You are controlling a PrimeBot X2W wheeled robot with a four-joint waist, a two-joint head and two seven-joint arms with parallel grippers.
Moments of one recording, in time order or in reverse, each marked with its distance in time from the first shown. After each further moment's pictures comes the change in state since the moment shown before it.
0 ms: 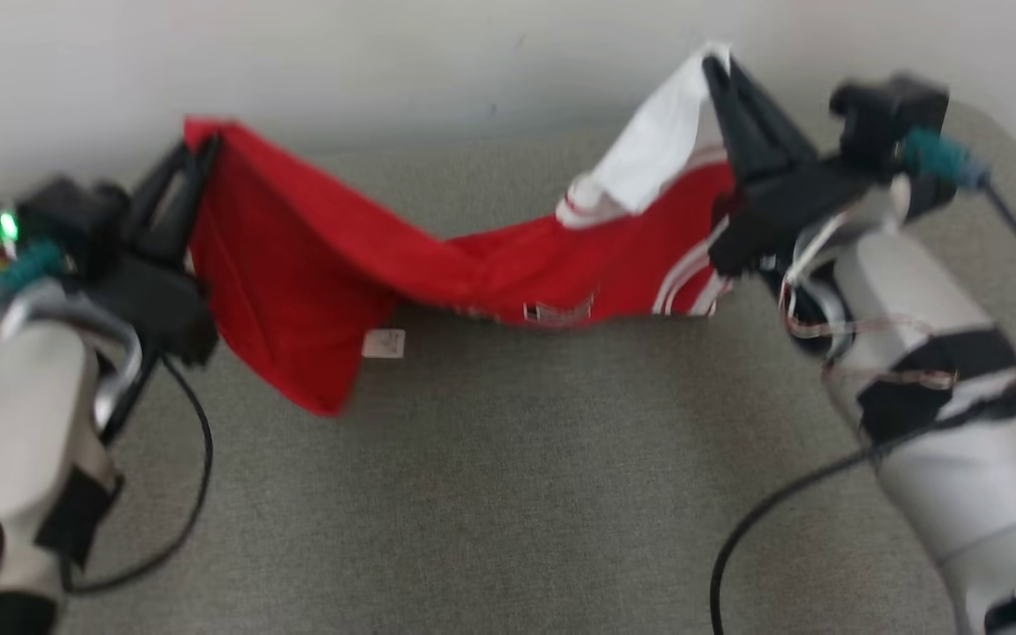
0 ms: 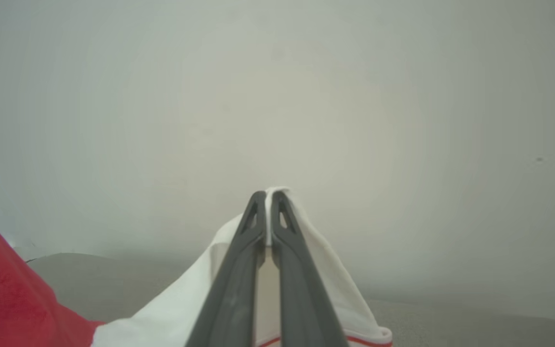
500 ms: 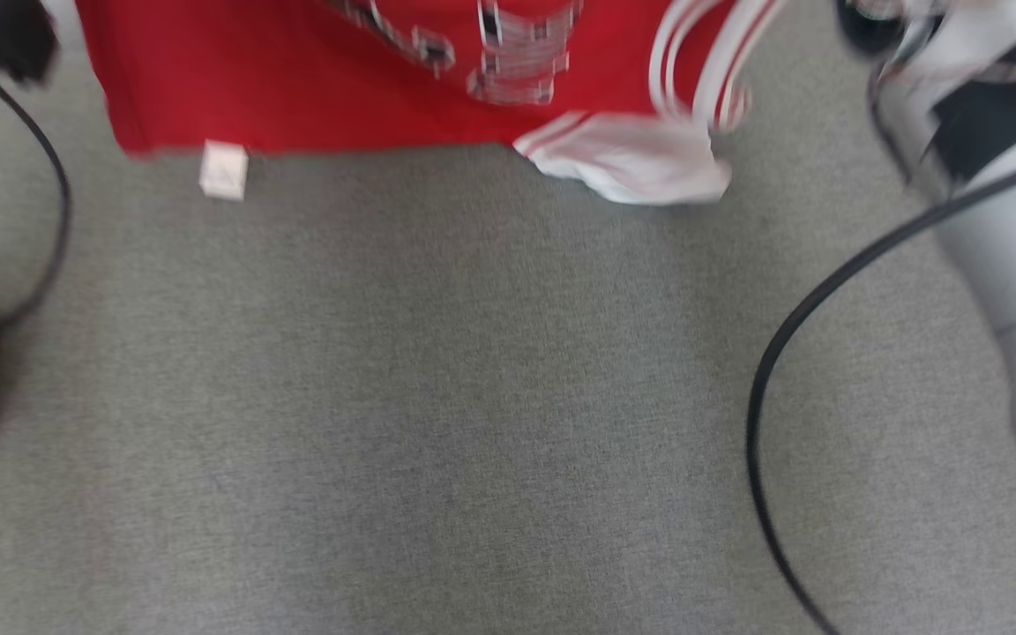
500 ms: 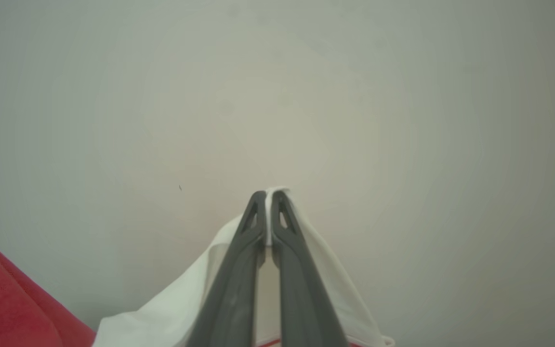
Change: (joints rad) left arm -0.542 0.107 -0.186 0.225 -0.151 0.000 0.043; right arm -0.559 0.038 0.073 0.285 0.143 0.000 0.050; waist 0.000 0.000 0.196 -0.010
